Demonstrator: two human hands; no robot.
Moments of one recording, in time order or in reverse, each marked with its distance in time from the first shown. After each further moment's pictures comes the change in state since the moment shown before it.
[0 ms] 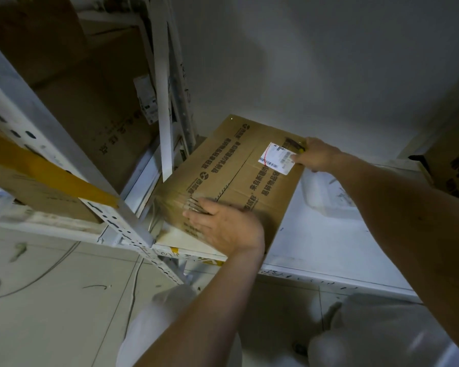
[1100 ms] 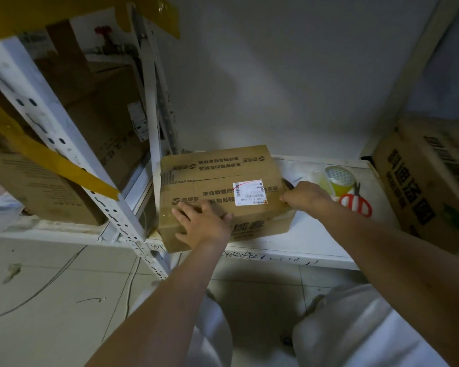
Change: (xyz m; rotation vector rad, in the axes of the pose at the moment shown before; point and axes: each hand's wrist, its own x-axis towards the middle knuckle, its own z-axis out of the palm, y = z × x) left_hand -0.021 -0.025 -0.040 0.546 -0.272 0.277; right_hand -0.162 0.030 0.013 0.047 0.070 0.220
